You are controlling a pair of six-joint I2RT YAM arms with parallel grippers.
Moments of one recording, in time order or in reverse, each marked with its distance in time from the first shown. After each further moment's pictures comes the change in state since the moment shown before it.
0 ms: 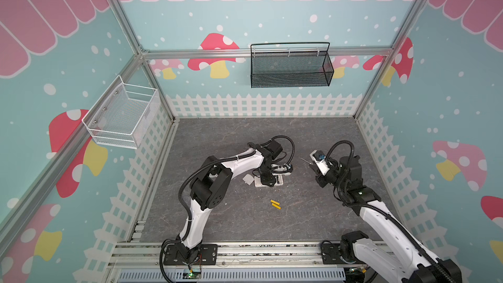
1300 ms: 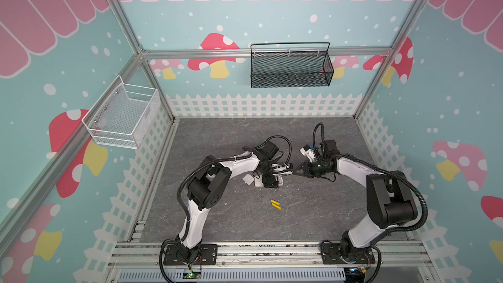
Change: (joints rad) left arm 0.029 -0.030 -0.143 0.281 0.166 0.057; right arm -0.081 0.698 0.333 -0.282 -0.531 0.548
